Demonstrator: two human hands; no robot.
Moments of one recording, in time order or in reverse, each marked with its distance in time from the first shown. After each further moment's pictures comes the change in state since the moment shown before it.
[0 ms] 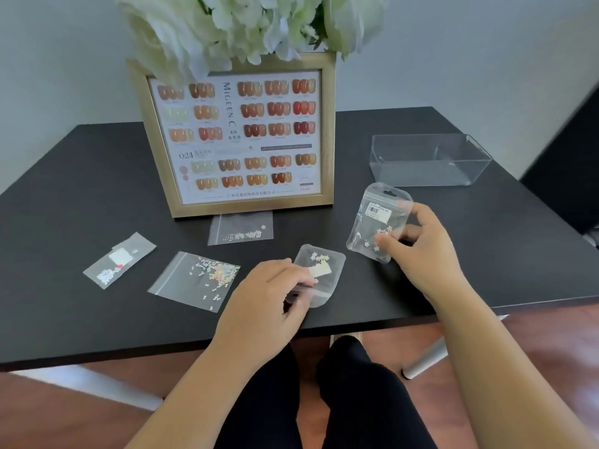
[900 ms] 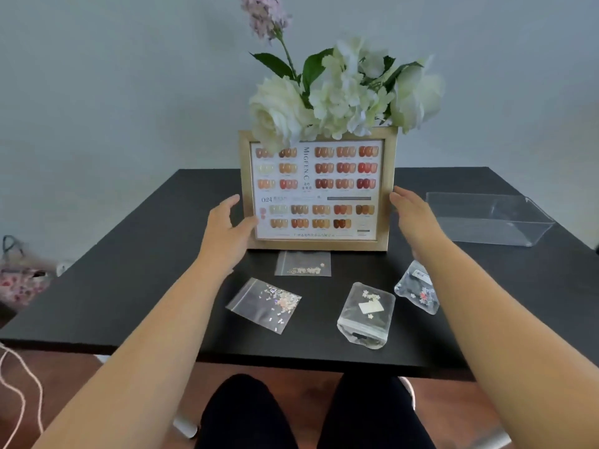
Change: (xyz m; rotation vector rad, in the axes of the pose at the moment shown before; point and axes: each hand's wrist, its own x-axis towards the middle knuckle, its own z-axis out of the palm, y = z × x) left_hand 0.077 -0.106 -0.121 -0.258 0.356 -0.633; right_hand 0.093 -0.099 0.063 0.250 -0.149 0.065
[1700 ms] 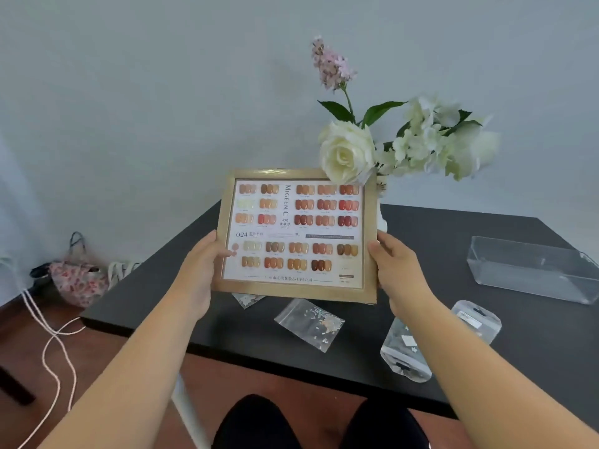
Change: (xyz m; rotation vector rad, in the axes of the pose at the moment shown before) left_hand -0.050 -0.017 -0.111 -0.420 -0.001 -0.137; right_hand -0.074 -0.025 0.089 0.168 -0.176 -0.092
